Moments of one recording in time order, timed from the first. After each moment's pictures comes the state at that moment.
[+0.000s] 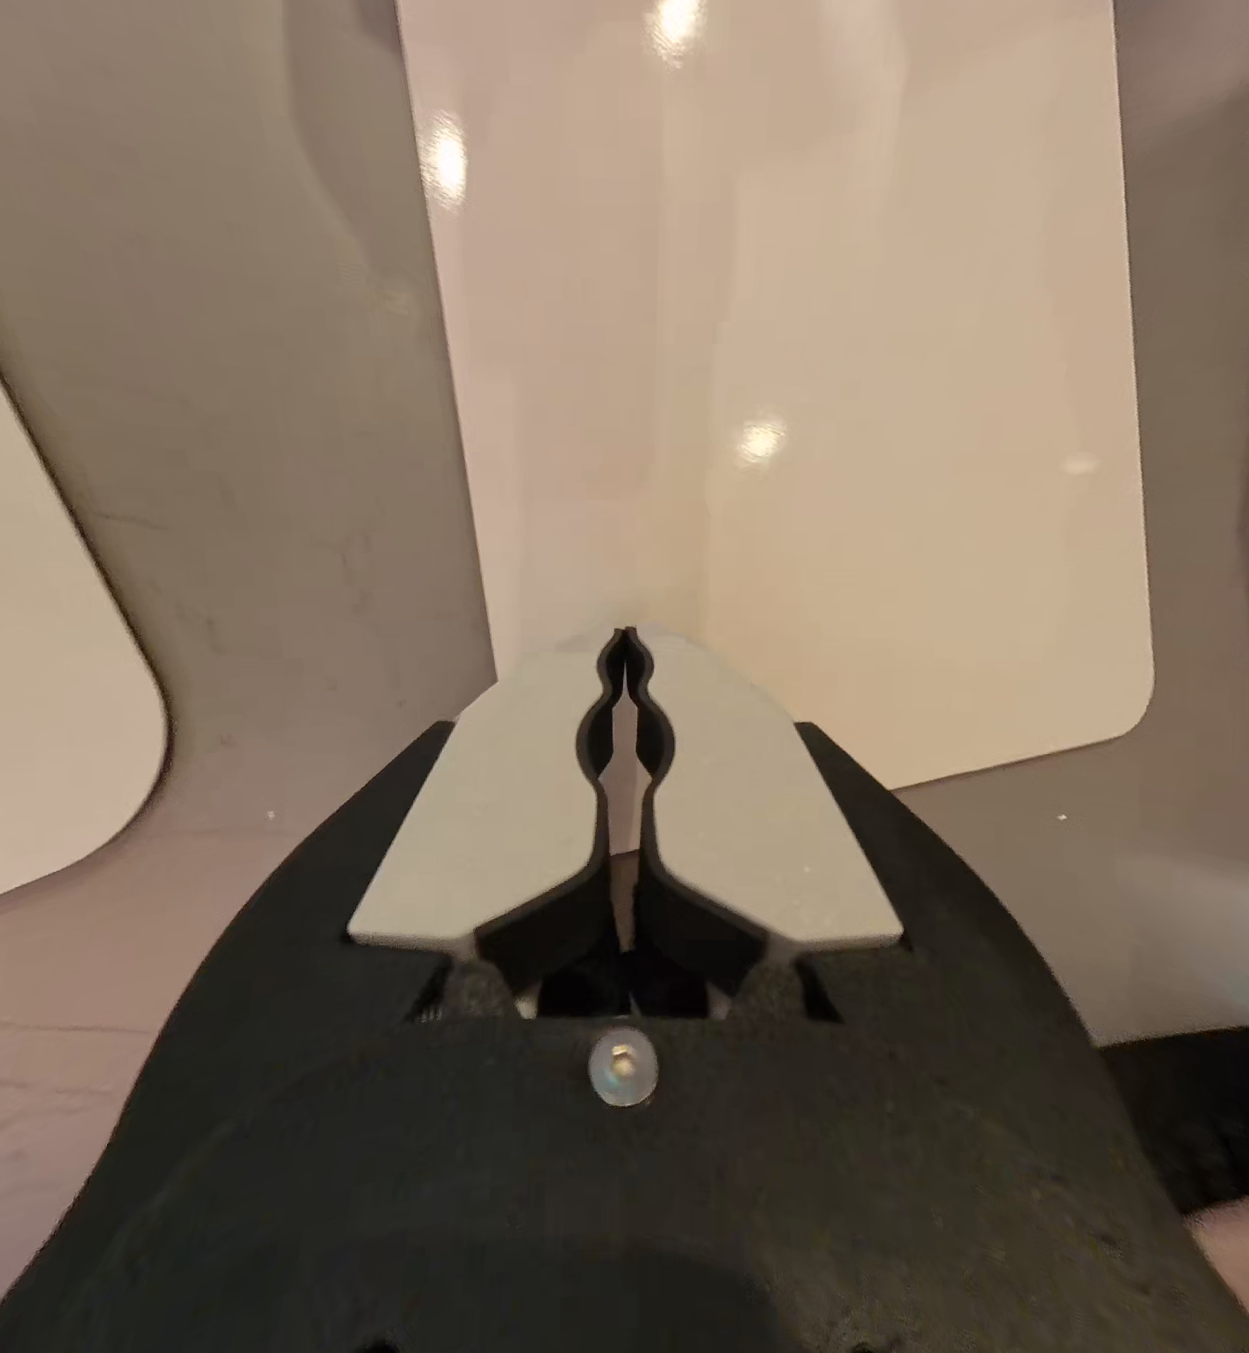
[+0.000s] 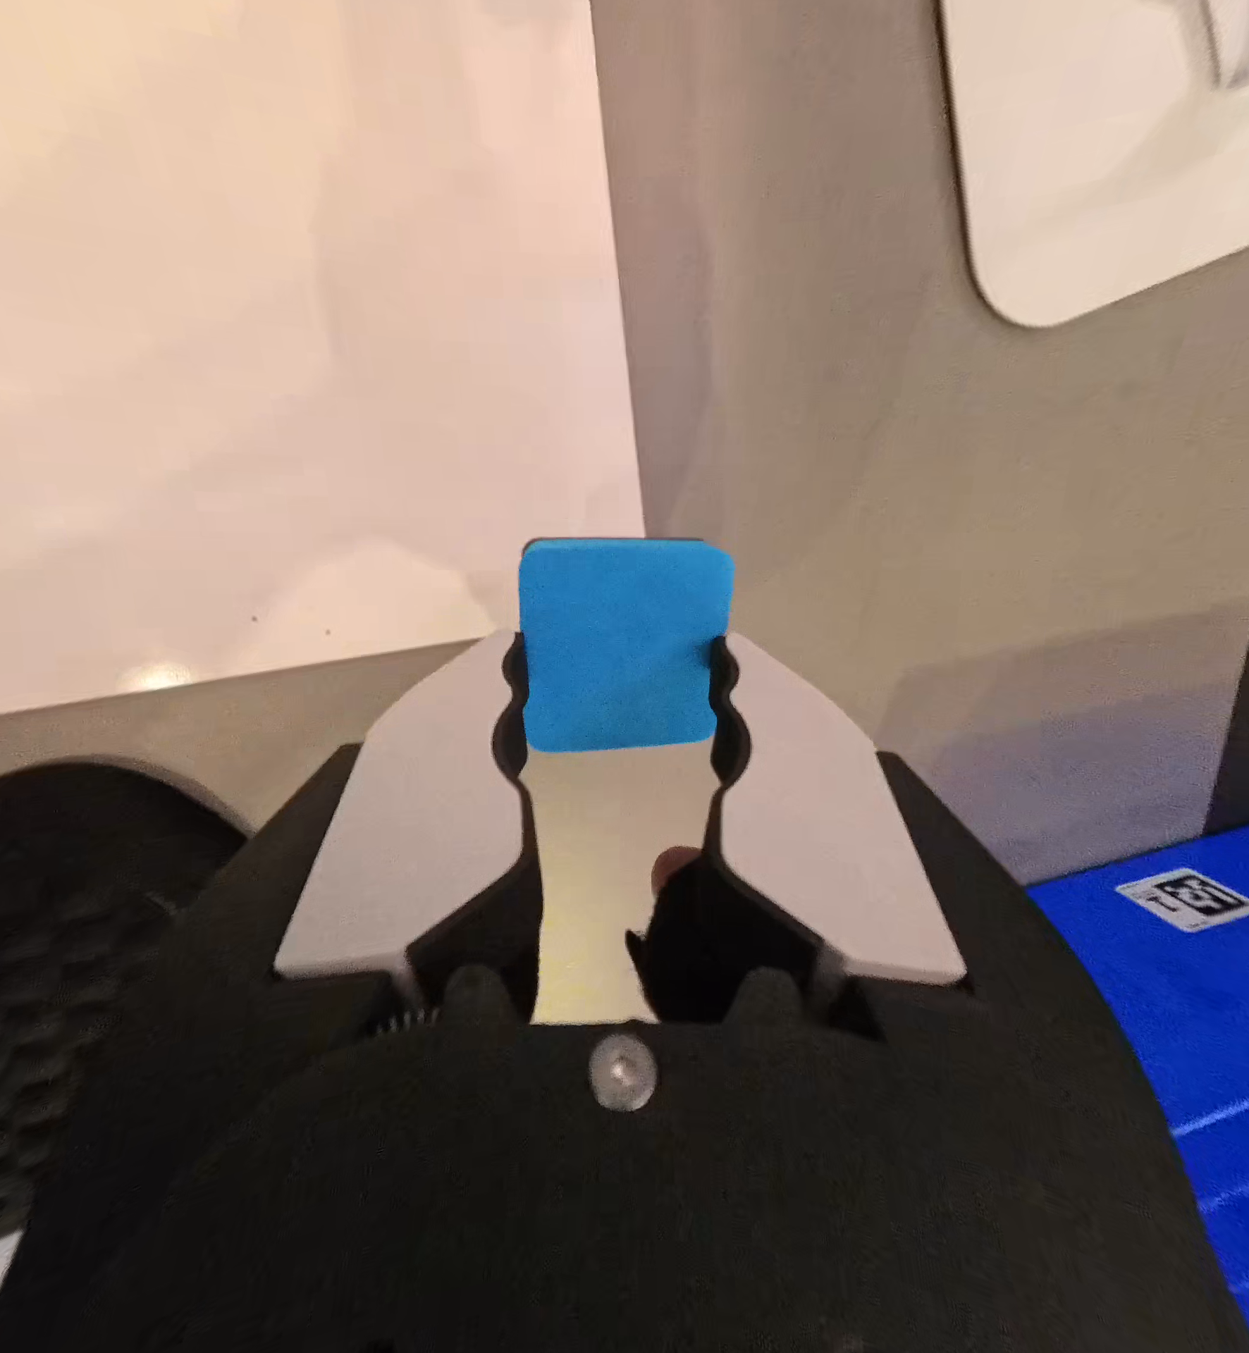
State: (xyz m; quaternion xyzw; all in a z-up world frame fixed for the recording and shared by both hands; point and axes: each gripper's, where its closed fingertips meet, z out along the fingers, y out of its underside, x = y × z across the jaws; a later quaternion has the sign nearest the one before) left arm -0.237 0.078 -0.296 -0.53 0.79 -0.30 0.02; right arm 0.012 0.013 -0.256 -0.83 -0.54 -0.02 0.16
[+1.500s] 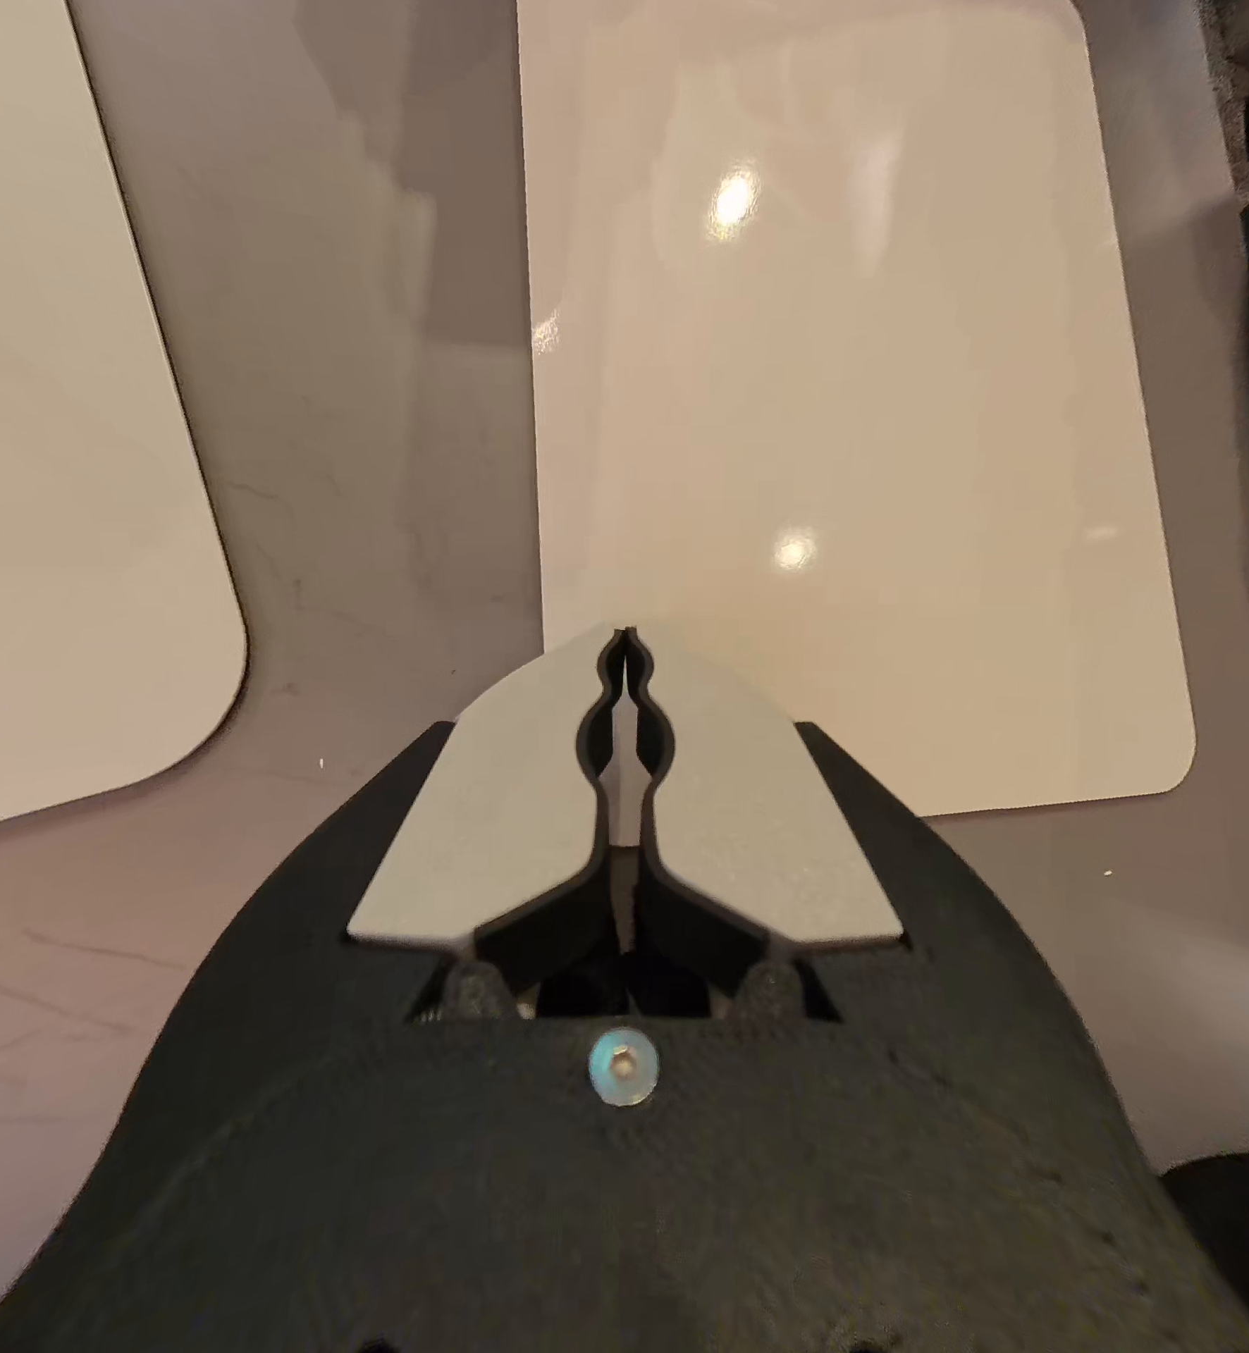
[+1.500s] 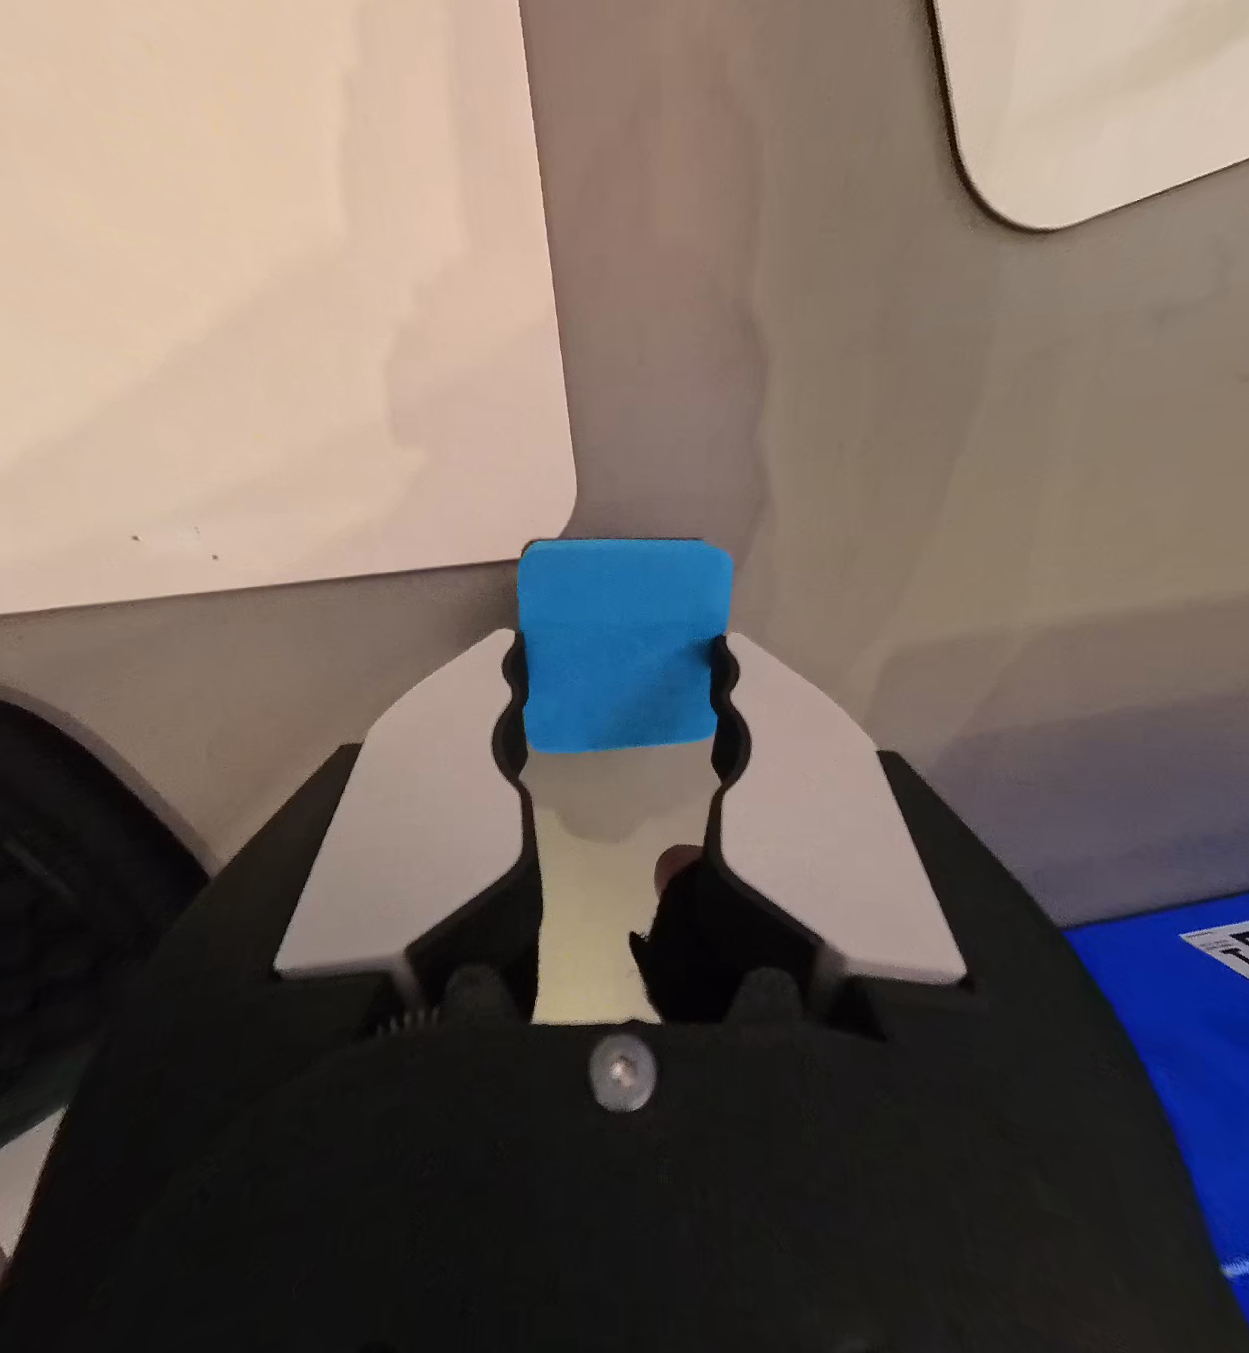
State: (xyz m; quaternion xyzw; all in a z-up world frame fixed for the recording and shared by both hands) left arm -0.233 0.092 -0.291 -0.55 0.75 -0.35 0.09; right arm 0.043 0.027 -0.271 -0.82 -0.54 0.05 0.17
